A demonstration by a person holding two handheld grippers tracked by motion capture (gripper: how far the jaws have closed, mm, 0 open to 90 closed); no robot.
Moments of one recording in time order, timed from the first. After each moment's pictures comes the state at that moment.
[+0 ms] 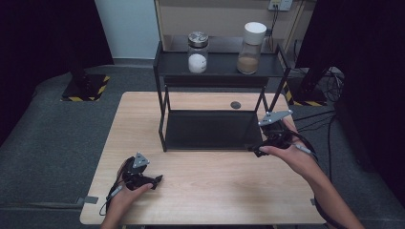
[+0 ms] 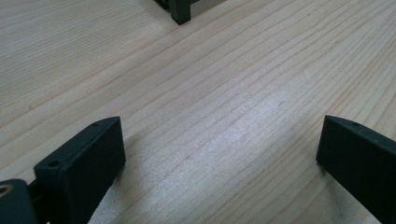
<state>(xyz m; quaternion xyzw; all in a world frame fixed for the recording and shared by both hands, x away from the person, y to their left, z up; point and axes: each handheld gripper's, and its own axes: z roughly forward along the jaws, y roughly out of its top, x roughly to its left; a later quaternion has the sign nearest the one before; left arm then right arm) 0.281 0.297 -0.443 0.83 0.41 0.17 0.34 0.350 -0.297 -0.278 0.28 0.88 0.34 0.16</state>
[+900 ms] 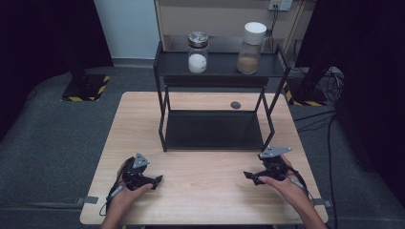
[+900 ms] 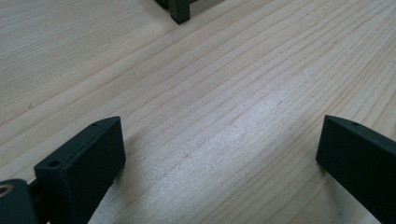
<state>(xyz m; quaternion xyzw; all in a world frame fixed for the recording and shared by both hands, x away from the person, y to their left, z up) 0.280 0.296 -0.443 0.83 0.41 0.17 0.34 0.315 -0.327 -0.405 0.34 0.85 0.39 0.12</state>
